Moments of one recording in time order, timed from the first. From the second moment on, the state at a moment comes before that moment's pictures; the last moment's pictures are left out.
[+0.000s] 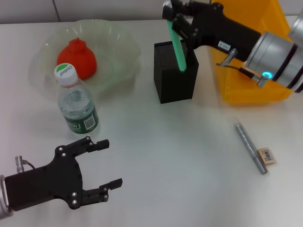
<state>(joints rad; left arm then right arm) -0.15 -2.07 1.05 0.59 1.60 1.68 -0.71 0.62 2.09 -1.35 -0.43 -0.90 -1.17 0.91</state>
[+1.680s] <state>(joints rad) -0.14 -2.07 1.05 0.60 1.60 1.69 -0.71 0.38 2.06 -1.36 -1.17 -1.73 -1.26 1.69</state>
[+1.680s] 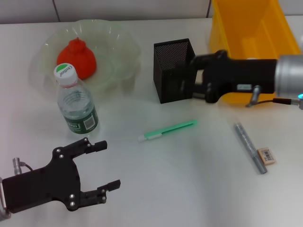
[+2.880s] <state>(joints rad) -0.15 -2.07 1.05 0.60 1.61 1.70 -0.71 0.87 2.08 -1.69 -0.86 -2.27 -1.19 2.02</state>
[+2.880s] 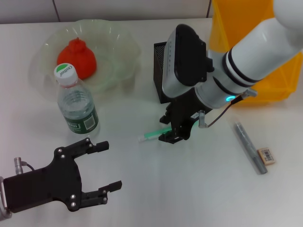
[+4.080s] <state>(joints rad) -0.15 -2.07 1.05 0.60 1.60 1.70 -0.71 0.84 2.08 -1.71 -0.90 -2.27 -1.16 2.05</state>
